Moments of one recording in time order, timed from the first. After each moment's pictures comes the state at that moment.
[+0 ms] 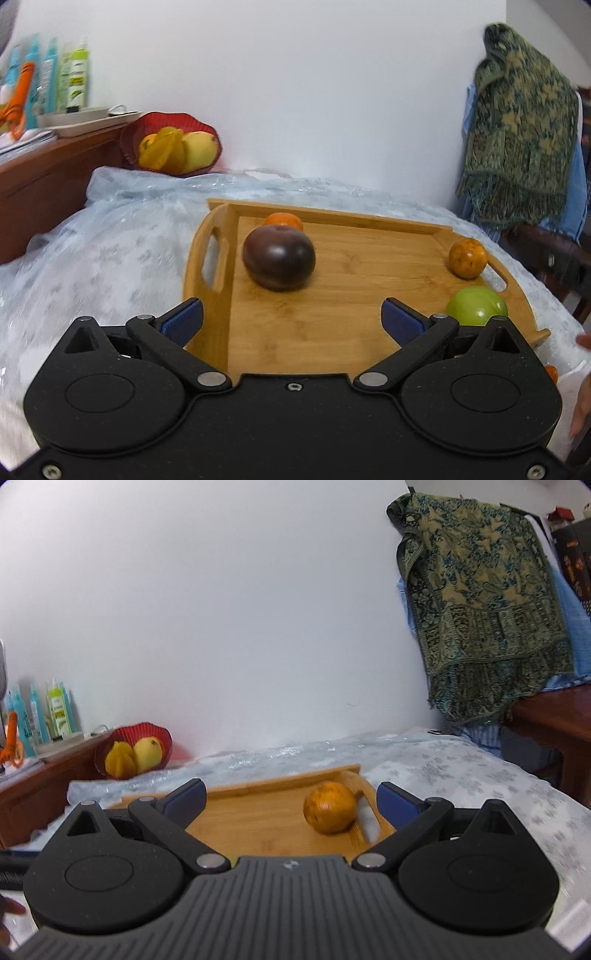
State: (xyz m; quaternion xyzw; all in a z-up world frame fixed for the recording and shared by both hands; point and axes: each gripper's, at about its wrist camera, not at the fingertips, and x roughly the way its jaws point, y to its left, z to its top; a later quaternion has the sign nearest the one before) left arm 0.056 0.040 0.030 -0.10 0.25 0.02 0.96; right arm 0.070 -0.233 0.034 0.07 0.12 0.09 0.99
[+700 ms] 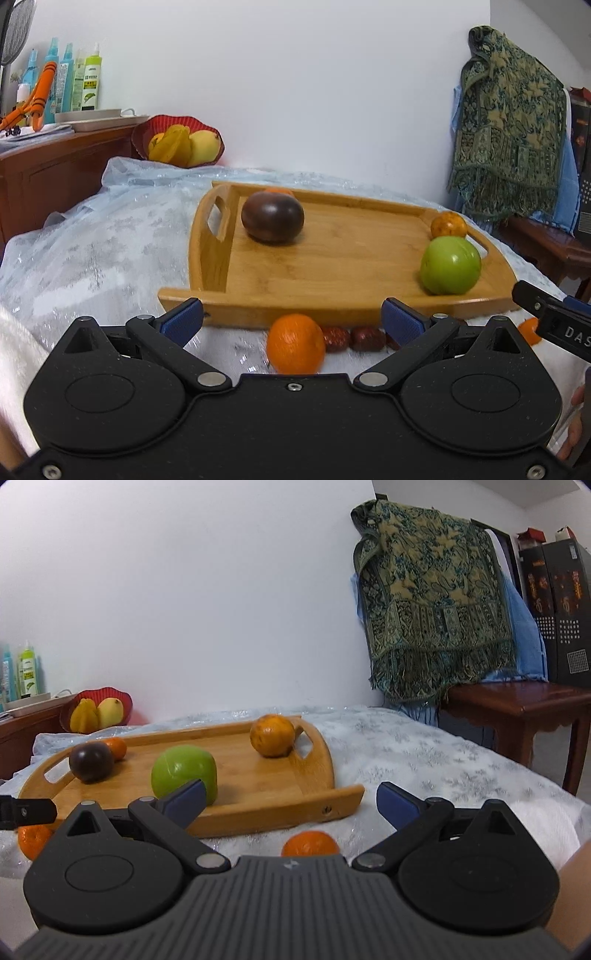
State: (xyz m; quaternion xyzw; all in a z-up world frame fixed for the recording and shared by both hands) left arm -0.003 0.017 0.006 -0.08 0.23 0.02 0.97; right arm 0.004 -0.240 -0.009 0.04 0.13 0.02 0.99
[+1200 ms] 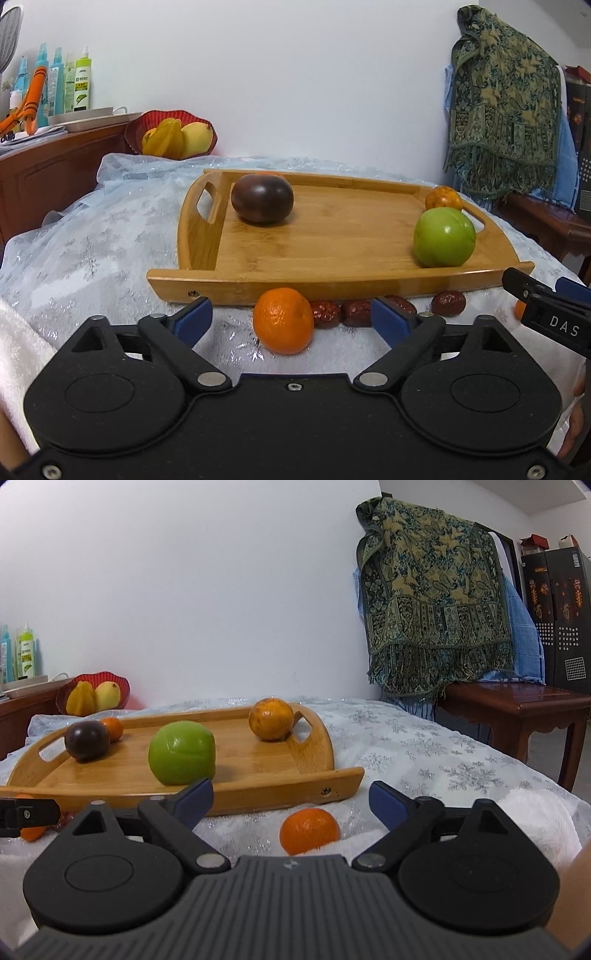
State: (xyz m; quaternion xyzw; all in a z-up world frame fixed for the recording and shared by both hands) left arm -0.007 0.004 -0.003 -0.06 0.25 0.02 0.97; right arm 0.002 -0.235 -0.020 0.02 0.14 0.01 0.99
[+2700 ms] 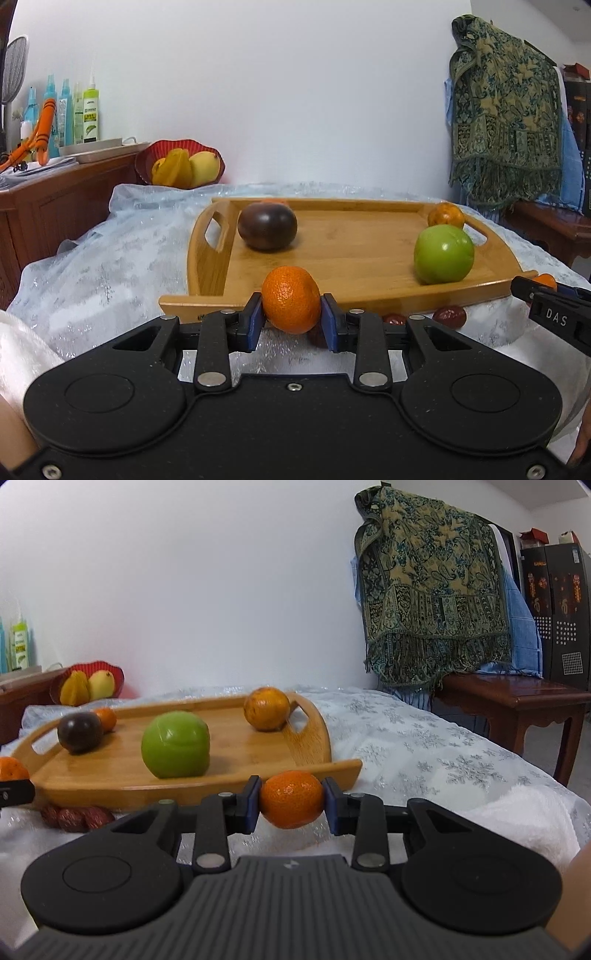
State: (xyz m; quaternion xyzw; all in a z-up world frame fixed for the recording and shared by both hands) left arm -0.018 -0.005 0.008 -0.03 0.20 0.04 0.98; right arm 0.008 -0.235 -0.015 0.03 0.16 0.01 0.99
